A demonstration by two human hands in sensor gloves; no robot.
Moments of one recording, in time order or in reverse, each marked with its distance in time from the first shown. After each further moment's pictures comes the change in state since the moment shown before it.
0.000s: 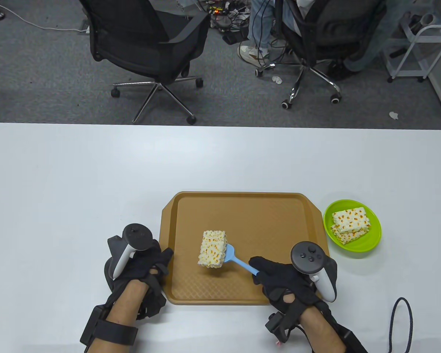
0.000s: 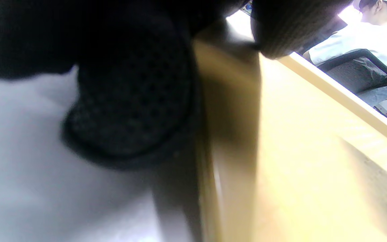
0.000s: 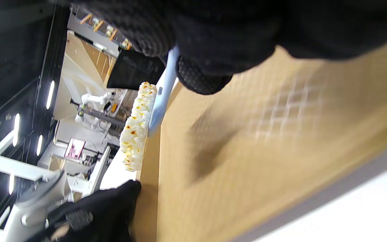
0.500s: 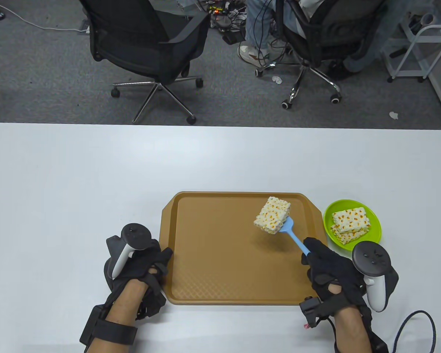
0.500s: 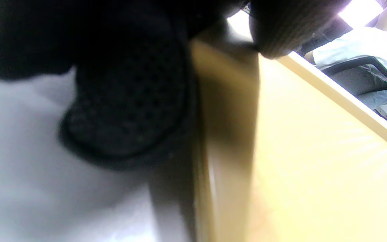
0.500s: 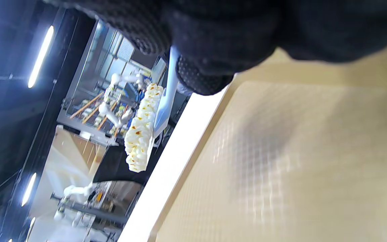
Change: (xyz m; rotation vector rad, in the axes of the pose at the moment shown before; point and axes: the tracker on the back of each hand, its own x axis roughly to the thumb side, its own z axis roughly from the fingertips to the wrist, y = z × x) left_hand -0.001 0.001 -0.001 -0.010 0.003 0.015; right_hand -0.021 -0.091 0.037 -0.379 0.111 -0.130
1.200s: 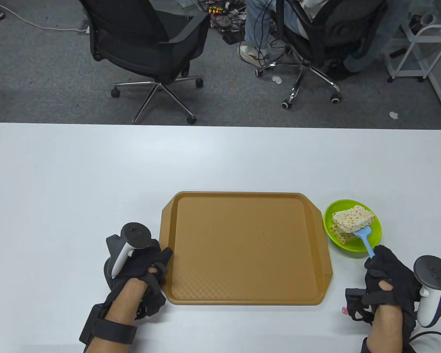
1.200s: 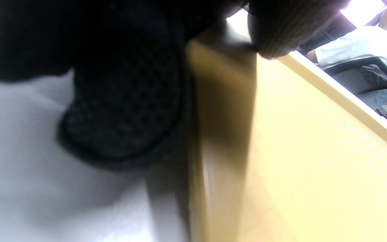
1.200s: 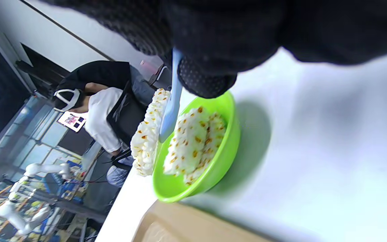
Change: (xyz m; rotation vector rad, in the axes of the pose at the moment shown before) left_hand 0.000 0.001 -0.001 -0.016 0.002 0.008; right_hand -0.057 -0.090 0.001 -0.421 0.330 0.035
